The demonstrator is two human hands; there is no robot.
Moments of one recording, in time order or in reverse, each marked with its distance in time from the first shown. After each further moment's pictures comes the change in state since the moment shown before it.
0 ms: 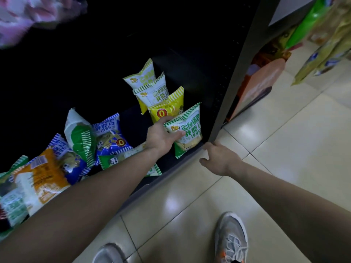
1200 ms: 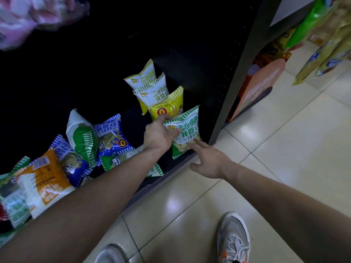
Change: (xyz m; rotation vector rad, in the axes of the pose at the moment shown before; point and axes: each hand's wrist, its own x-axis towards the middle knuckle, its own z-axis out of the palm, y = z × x) left_hand 0.006 -0.006 -0.006 0.123 0.082 0.006; right_hand 0.010 -0.017 0.014 0.016 -0.010 -0.205
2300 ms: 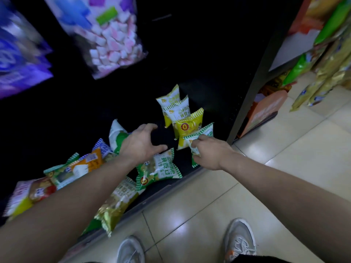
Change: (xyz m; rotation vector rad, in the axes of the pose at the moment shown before) left_hand -0.068 -0.009 -0.162 0.567 0.019 0.169; right_hand -0.053 -0.115 -0.078 -0.340 0.126 -0.123
